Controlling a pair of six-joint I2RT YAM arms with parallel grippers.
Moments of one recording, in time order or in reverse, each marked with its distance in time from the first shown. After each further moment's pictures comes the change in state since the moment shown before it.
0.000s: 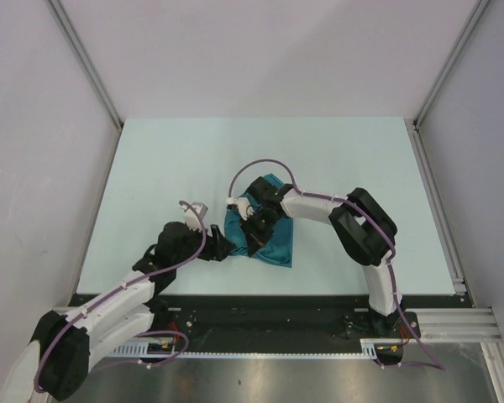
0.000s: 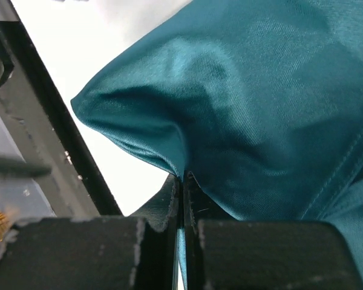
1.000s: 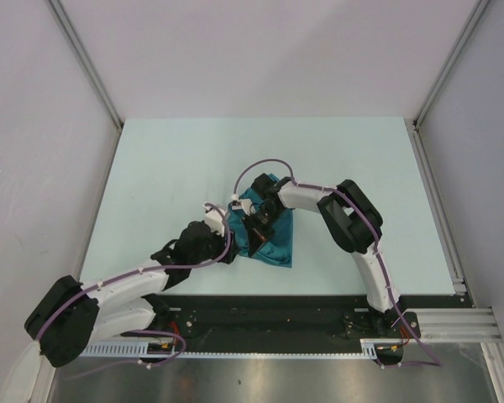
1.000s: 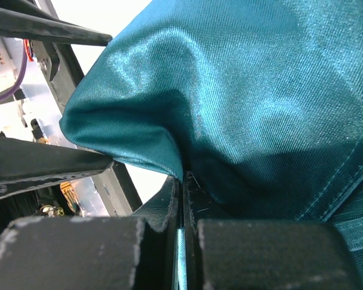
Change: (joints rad) left arm -0.218 0.213 0.070 0.043 -0.233 0.160; right arm -0.086 0.188 0.151 -0.161 -0.249 -0.030
